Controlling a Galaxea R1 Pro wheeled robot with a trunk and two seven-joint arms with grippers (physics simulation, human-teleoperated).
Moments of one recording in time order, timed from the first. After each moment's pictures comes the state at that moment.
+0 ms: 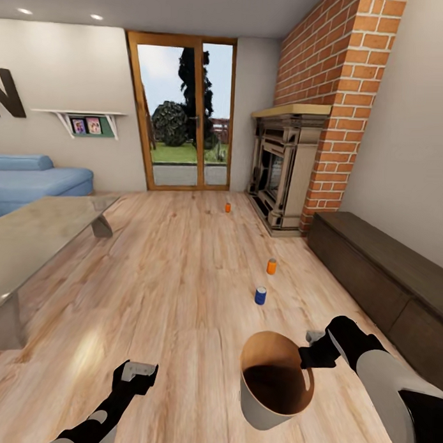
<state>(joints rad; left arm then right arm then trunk) -0.56 0.04 -0.04 -0.13 -0.02 -0.53 -0.07 -0.90 -0.16 -0.11 -0.27 0.43 0.86 0.65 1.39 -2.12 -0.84</state>
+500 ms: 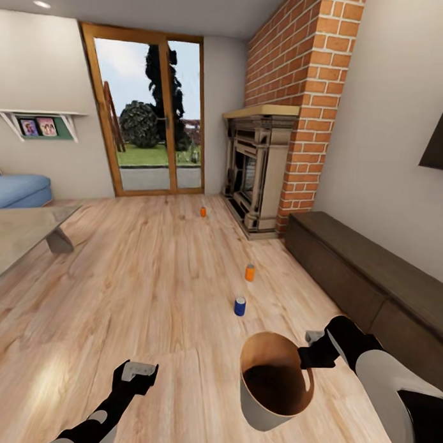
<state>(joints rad) -0.56 0.04 -0.04 -0.13 -0.02 -0.53 -0.07 -0.90 -0.16 -0.11 -0.27 0.43 0.86 0.65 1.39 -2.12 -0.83</state>
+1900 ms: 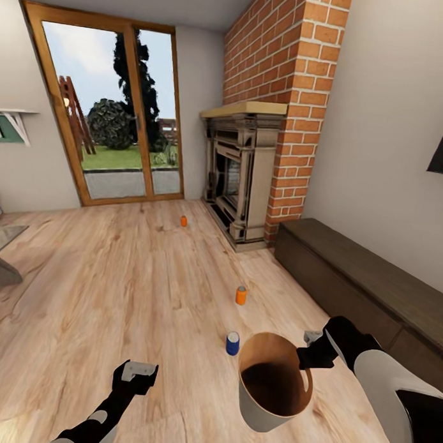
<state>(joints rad) -0.56 0.04 -0.04 -0.13 -0.02 -0.52 -0.07 -0.90 -0.15 -0.11 -0.27 0.43 0.86 0.64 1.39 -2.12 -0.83</state>
